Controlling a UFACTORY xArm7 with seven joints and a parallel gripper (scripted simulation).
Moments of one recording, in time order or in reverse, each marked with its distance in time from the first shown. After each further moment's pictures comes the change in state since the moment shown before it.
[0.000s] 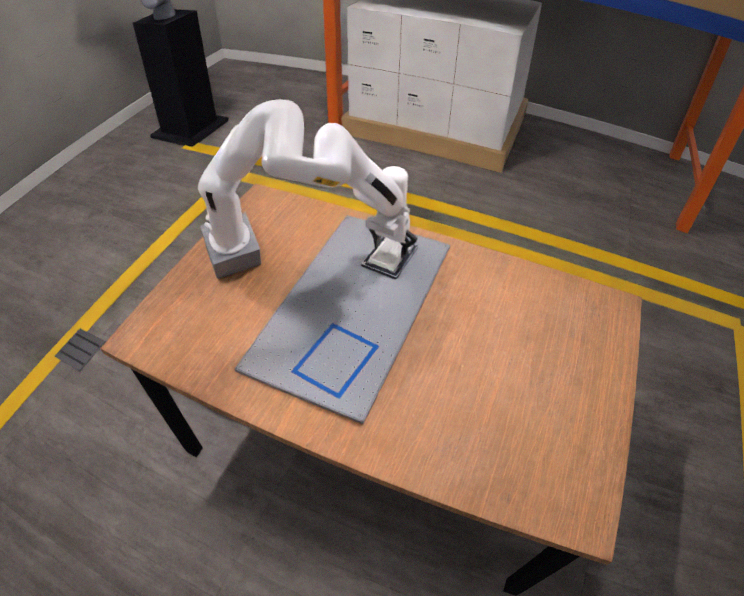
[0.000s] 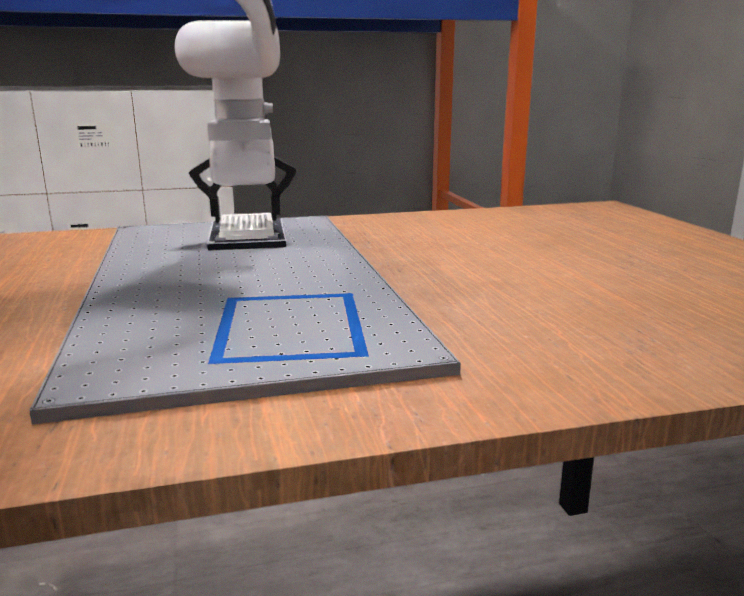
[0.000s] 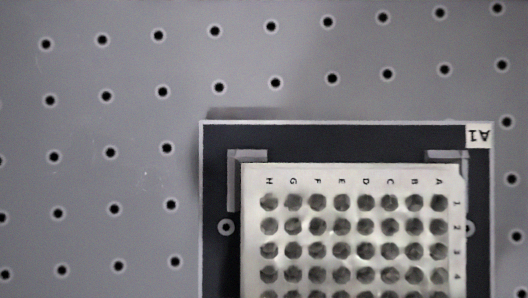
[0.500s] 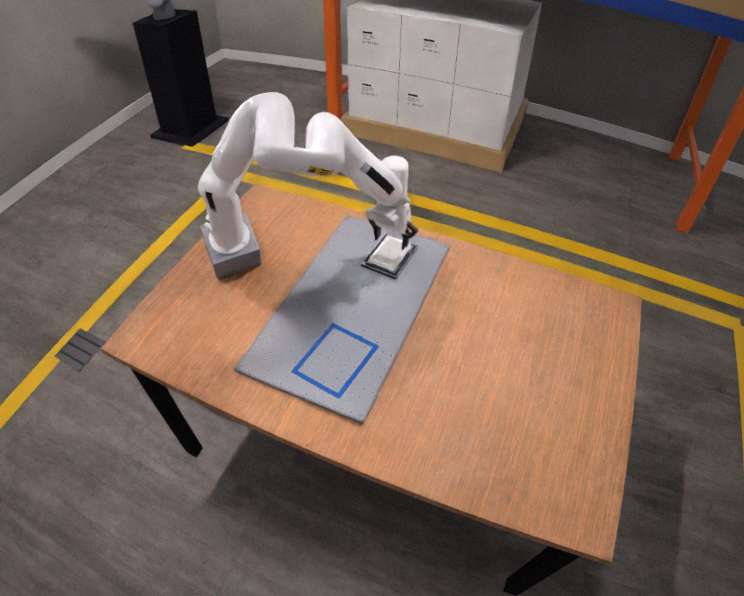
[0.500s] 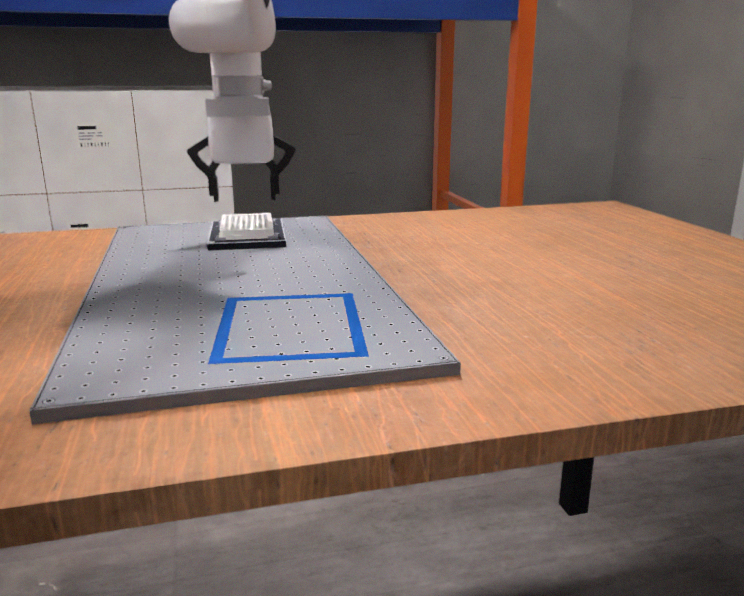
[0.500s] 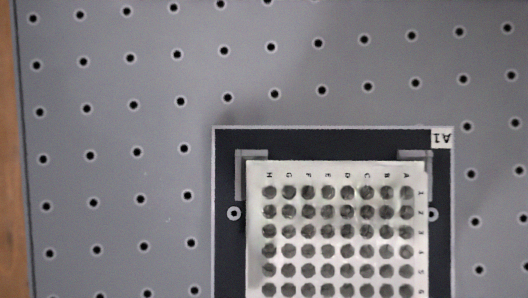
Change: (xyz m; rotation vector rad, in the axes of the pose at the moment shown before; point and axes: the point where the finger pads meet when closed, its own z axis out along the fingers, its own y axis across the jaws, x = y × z) arm 0.000 0.000 -0.034 0.001 0.000 0.000
